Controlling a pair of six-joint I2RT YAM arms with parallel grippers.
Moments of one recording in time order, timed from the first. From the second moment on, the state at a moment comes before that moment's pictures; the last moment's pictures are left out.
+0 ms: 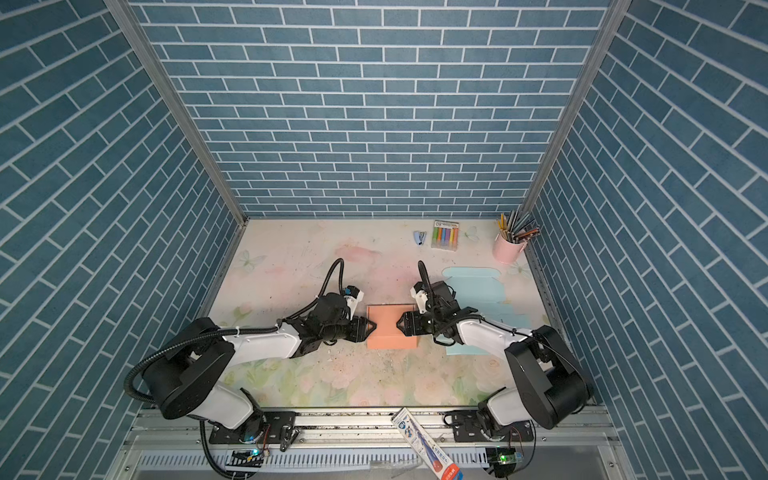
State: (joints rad) left arm -0.75 1.54 0.59 0.23 0.22 -0.53; right arm 0.58 1.45 0.64 -0.12 -0.38 0.38
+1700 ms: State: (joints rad) left arm -0.71 1.50 0.51 0.30 0.23 -0.56; right arm 0.65 1.23 0.54 -0.17 -0.51 0.38
